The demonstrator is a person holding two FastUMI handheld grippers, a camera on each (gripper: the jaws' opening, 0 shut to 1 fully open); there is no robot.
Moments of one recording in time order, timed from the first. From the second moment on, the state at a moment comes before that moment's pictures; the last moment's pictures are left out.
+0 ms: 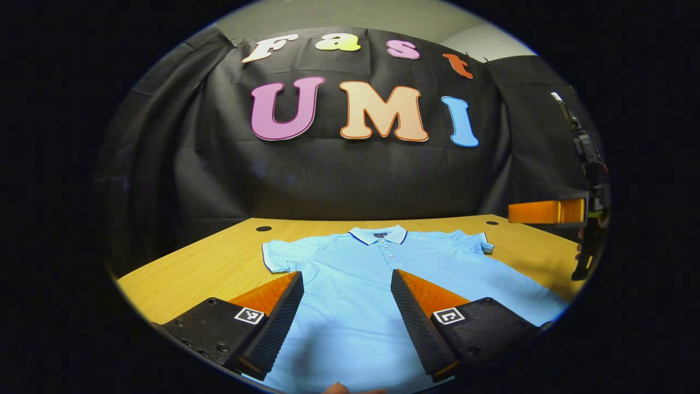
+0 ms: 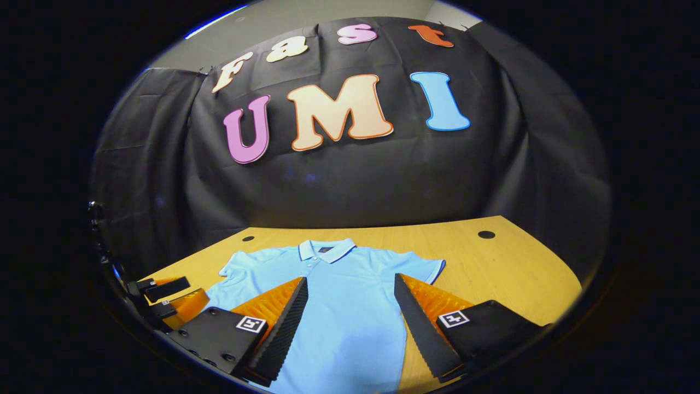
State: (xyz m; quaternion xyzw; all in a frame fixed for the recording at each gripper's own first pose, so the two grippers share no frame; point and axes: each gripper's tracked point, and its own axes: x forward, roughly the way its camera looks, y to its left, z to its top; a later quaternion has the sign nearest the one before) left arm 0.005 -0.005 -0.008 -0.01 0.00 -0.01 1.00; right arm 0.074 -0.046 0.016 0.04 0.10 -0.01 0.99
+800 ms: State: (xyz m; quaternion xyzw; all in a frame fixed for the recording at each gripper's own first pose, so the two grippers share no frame) left arm 0.004 -0.002 -0.007 -0.01 -0.01 -0.01 1.00; right arm 0.213 -0.160 -0.083 -0.01 0.28 -0.10 0.95
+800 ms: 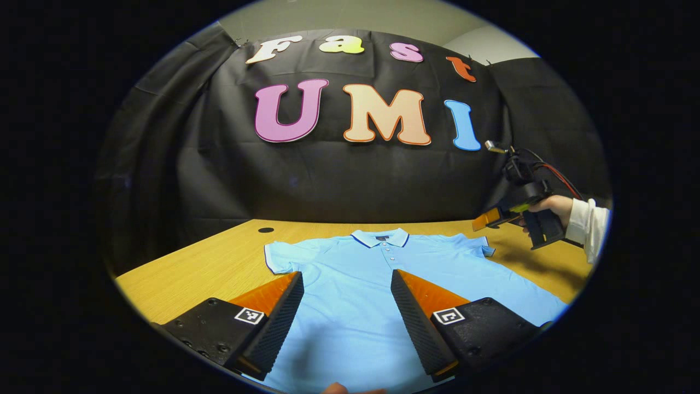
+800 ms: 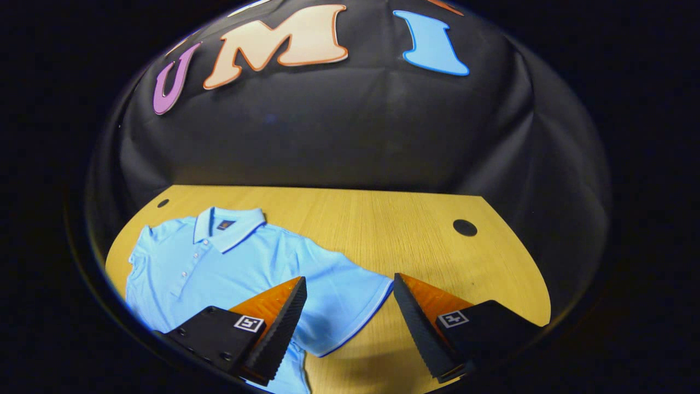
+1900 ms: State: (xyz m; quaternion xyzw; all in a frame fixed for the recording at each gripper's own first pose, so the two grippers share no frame) left arm 0.005 -0.006 -0.010 0.00 0.01 -0.01 1.00; right arm 0.213 -0.150 -0.122 0.03 0.33 -0.08 0.94
